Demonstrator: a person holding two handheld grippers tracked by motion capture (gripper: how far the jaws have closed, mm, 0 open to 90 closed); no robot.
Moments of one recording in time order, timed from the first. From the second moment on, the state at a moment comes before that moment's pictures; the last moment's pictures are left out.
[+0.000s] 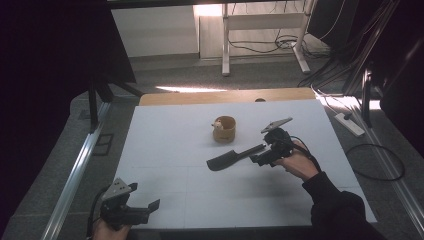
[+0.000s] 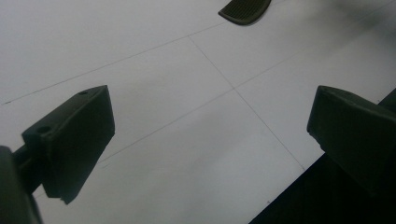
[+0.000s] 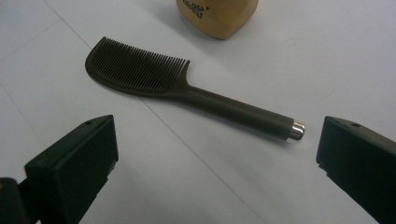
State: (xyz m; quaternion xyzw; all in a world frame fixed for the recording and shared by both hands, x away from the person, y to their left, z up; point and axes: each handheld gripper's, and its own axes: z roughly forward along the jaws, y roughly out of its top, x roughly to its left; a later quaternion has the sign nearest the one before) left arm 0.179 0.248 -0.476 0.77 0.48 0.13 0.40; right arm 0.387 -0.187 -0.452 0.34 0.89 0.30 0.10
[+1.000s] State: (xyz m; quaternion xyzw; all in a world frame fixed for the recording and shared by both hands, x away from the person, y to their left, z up) left arm 0.180 0.248 -0.476 0.78 0.47 0.13 0.40; right arm 0.417 -0.147 -0.463 0.34 0.90 0.25 0.09
